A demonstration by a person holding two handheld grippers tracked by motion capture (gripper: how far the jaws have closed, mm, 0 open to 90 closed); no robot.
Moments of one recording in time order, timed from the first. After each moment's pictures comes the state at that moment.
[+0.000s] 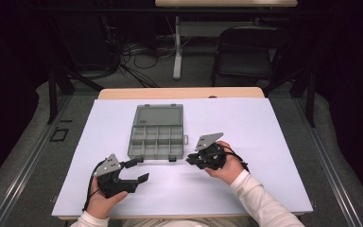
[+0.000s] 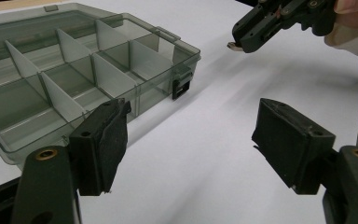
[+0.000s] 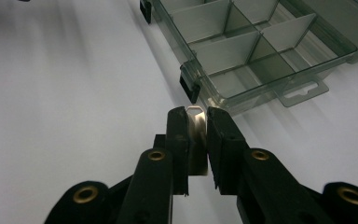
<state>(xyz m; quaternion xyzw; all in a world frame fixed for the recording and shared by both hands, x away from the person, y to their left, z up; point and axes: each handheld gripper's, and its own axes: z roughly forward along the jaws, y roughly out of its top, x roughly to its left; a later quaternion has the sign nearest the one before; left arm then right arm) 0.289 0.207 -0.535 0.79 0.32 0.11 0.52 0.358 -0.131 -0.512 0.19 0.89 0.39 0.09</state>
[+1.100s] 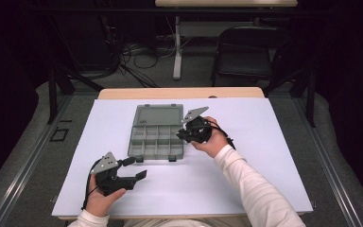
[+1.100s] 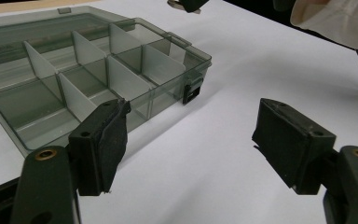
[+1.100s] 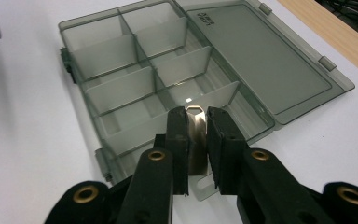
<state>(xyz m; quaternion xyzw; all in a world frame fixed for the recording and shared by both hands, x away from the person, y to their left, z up) 0.295 0.213 -0.535 0.77 0.33 0.11 0.53 0.430 -0.096 -0.486 0.22 0.89 0.39 0.13</state>
